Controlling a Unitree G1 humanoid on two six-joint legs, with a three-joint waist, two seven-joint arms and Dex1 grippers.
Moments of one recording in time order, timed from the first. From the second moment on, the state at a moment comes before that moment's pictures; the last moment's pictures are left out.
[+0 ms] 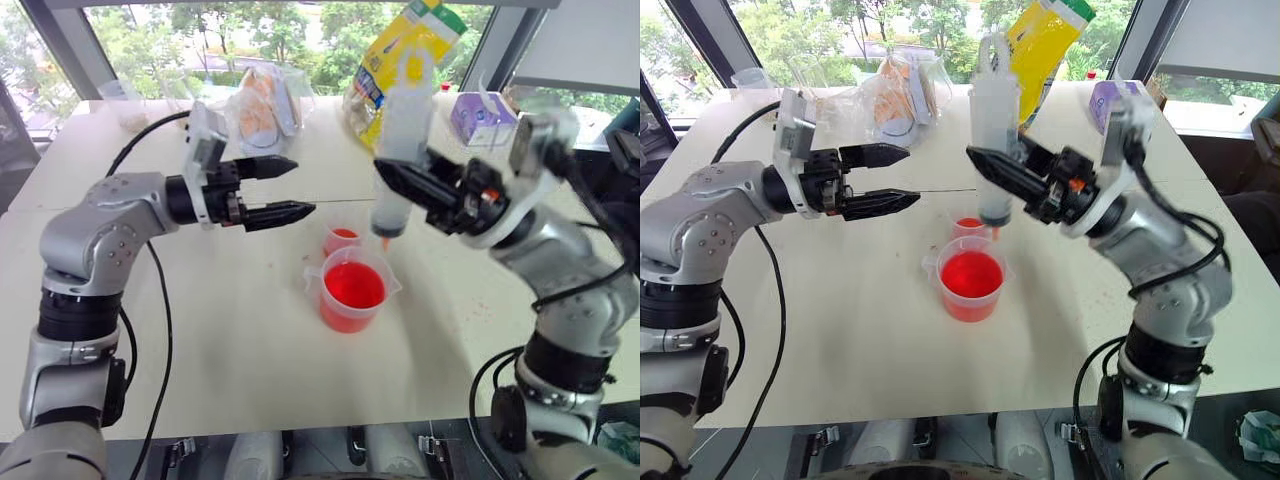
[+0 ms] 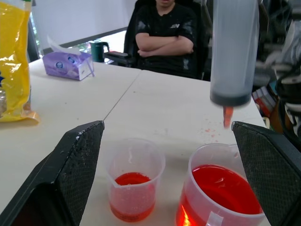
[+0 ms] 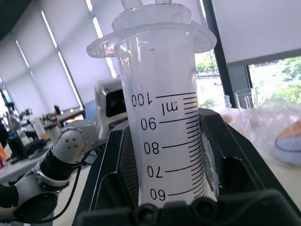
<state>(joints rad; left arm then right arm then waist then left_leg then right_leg) -0.73 0.67 0.04 -0.15 -0.74 0.73 -1.02 -0.52 -0.33 -0.31 -0.48 0.87 0.82 0.73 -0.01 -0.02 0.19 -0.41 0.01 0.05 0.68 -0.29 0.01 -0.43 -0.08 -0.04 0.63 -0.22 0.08</state>
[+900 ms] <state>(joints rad) -0.84 0.54 -0.02 -0.12 -0.74 0.80 -1.02 -0.22 -0.30 0.05 -0.35 0.53 0.25 0.88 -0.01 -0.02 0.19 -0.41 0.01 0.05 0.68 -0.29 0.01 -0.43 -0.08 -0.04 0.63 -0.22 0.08</state>
